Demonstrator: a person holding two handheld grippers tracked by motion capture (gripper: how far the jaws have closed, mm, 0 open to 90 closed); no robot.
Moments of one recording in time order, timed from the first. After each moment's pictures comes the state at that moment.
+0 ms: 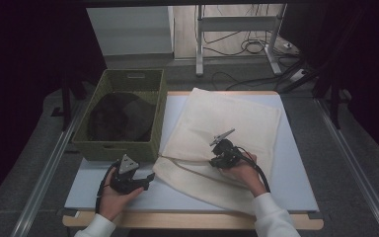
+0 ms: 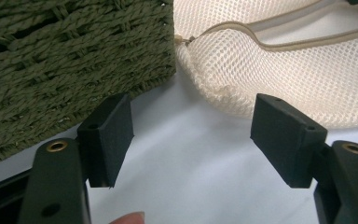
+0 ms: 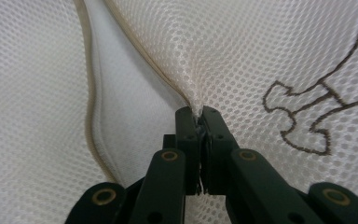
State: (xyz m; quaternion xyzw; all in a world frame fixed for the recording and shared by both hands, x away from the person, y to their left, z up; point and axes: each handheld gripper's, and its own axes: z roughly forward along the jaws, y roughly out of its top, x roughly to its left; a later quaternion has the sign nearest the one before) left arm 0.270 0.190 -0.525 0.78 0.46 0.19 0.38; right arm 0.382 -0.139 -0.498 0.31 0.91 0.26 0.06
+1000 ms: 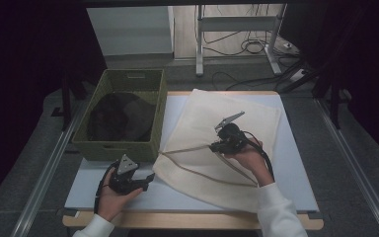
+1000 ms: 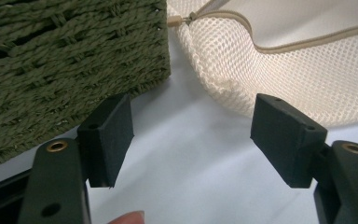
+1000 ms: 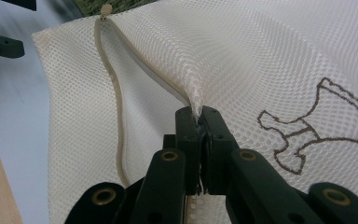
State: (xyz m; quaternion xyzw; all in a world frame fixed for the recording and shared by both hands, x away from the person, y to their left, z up) left arm 0.268 0.191 -0.523 0.78 0.45 0.19 0.38; right arm 0.395 -0.145 -0.438 0.29 0.90 0.32 0.06
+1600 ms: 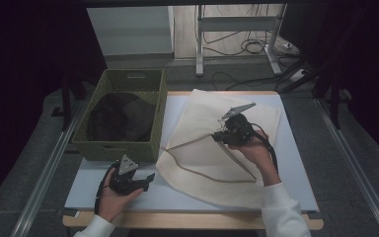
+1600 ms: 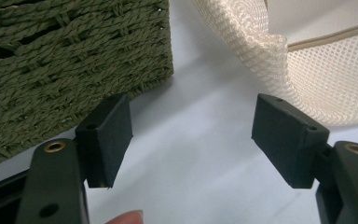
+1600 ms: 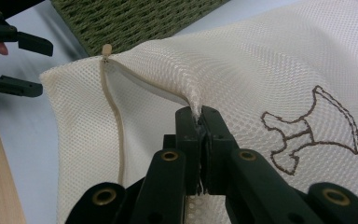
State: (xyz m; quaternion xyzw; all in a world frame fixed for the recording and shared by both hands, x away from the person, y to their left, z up) left arm 0.266 0.189 -0.520 0.78 0.46 0.19 0.38; right arm 0.396 -0.157 -0.406 0.30 0.88 0.37 0.08
